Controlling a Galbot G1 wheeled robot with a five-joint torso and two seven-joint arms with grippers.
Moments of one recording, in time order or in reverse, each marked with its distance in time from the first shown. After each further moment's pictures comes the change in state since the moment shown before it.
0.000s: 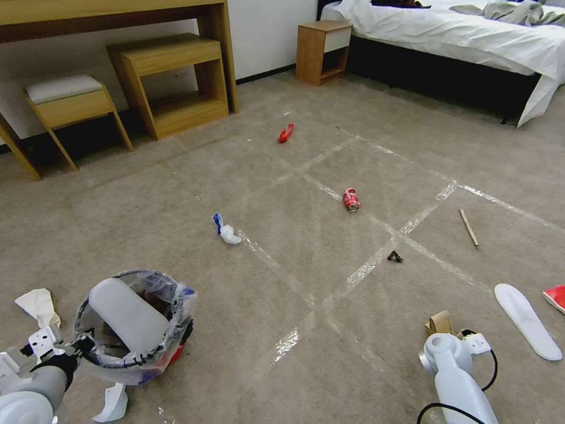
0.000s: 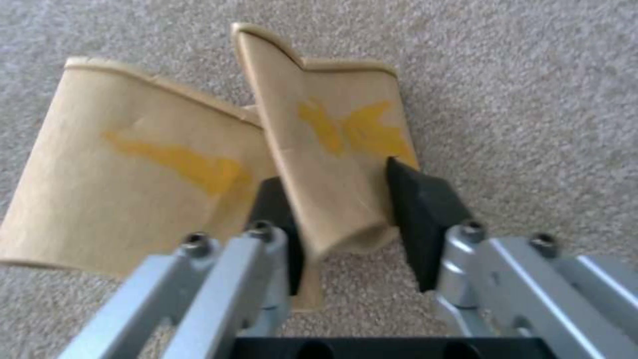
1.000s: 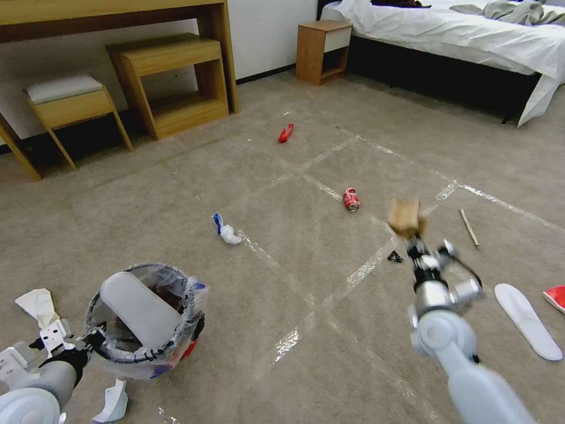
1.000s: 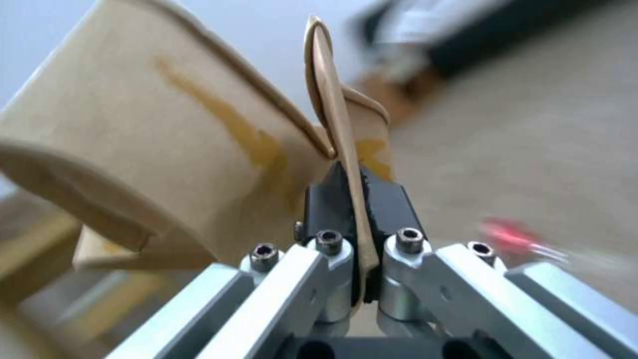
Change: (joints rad) left arm -0.008 -0.015 0.024 -0.064 -0.053 0.029 -0.023; right arm -0.010 -0.341 -0.418 0.607 0.074 0.374 -0.697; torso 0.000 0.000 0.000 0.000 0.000
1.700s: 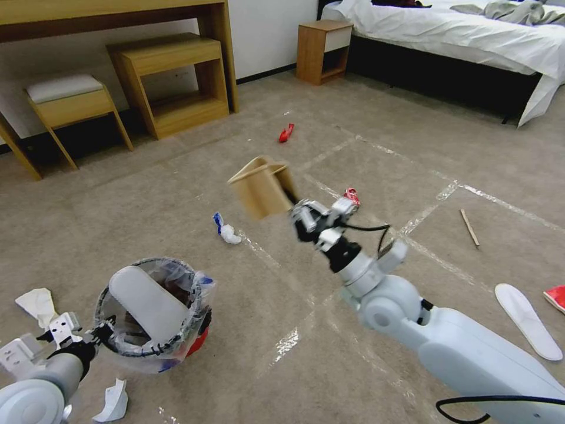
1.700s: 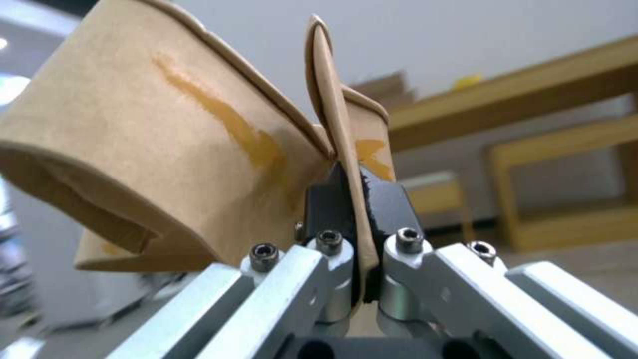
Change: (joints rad) left arm -0.028 0.015 0.021 -0.007 -0.047 0.024 -0.020; right arm 0.514 -0.168 -0.730 0.124 -0.063 0.065 -0.209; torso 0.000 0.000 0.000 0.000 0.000
